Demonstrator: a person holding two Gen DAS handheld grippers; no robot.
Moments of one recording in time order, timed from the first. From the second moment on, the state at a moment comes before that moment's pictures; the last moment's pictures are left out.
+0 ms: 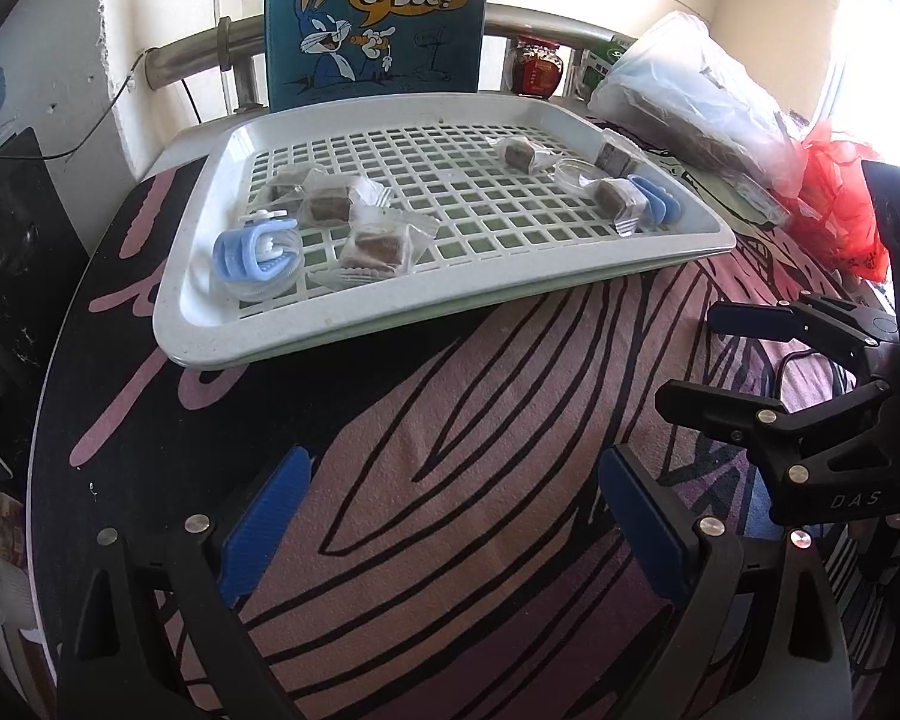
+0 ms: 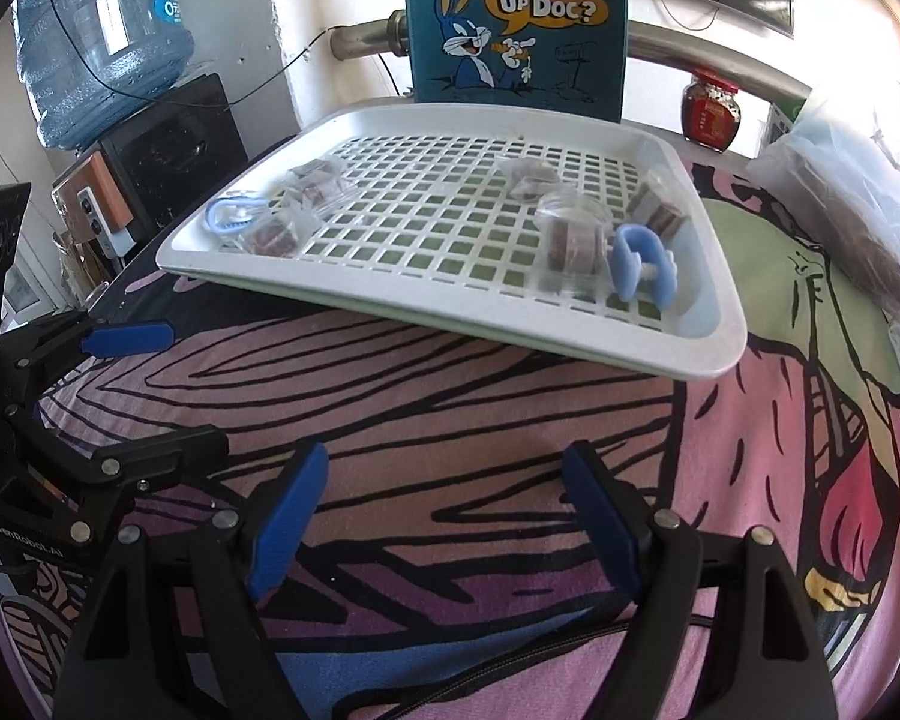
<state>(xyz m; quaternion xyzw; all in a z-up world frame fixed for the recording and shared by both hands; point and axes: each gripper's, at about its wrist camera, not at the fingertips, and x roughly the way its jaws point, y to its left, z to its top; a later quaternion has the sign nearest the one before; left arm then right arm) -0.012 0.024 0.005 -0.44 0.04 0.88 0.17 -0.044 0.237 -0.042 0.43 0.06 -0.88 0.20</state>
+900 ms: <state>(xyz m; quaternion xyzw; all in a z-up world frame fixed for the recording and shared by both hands) -0.016 0.026 0.000 -0.45 0.06 0.88 0.12 -0.045 0.230 -0.045 0.44 0.08 -0.88 0.19</state>
